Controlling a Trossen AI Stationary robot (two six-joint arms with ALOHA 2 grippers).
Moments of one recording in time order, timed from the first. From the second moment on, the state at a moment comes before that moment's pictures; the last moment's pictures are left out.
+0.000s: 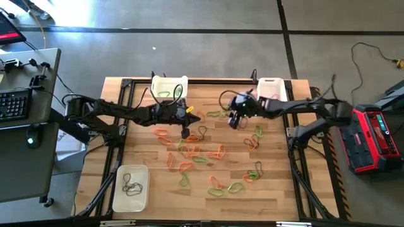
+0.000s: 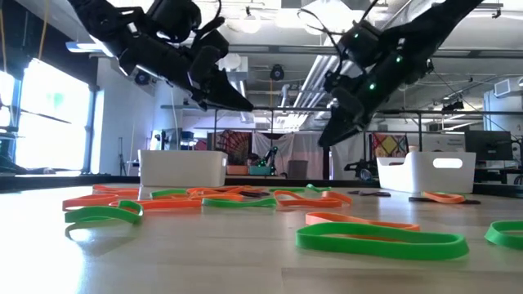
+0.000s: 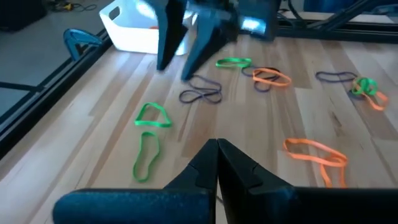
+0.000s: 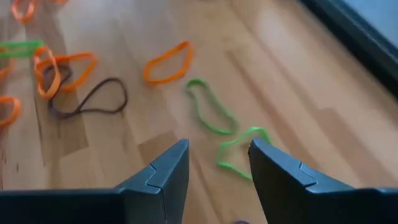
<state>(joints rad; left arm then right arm) 0.18 1.48 0.68 0.38 0.00 0.03 -0.34 1.45 0.73 -0.05 0.05 0.05</state>
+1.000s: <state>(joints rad) 0.17 1.48 0.68 0.36 0.03 0.02 -0.27 1.66 0.73 0.24 0.09 0.23</state>
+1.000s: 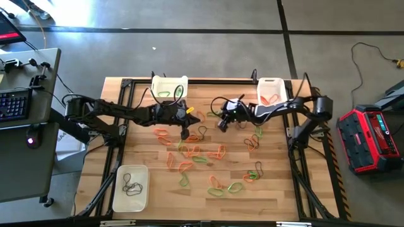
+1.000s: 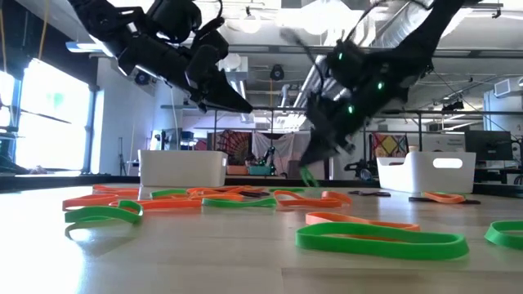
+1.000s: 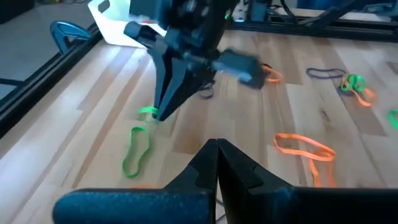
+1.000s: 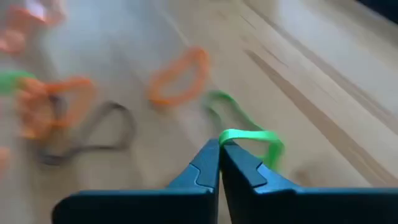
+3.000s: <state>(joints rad) 0.29 1.37 0.68 0.18 -0.39 0.09 -0.08 1.60 0.73 0.51 0.07 0.28</state>
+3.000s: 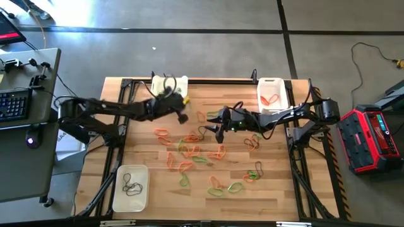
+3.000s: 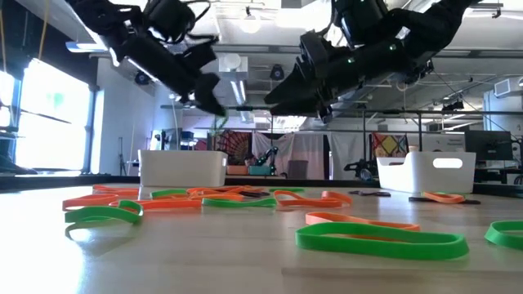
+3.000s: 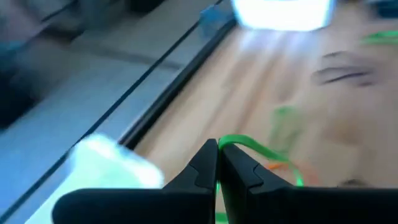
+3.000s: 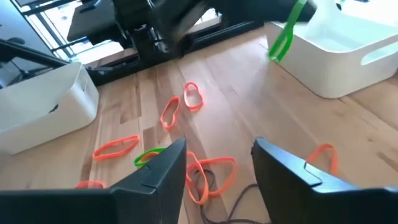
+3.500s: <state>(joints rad) 0.67 1.46 0.92 -0.34 -0.22 0.08 -0.08 1.60 0.73 0.53 0.07 0.25</state>
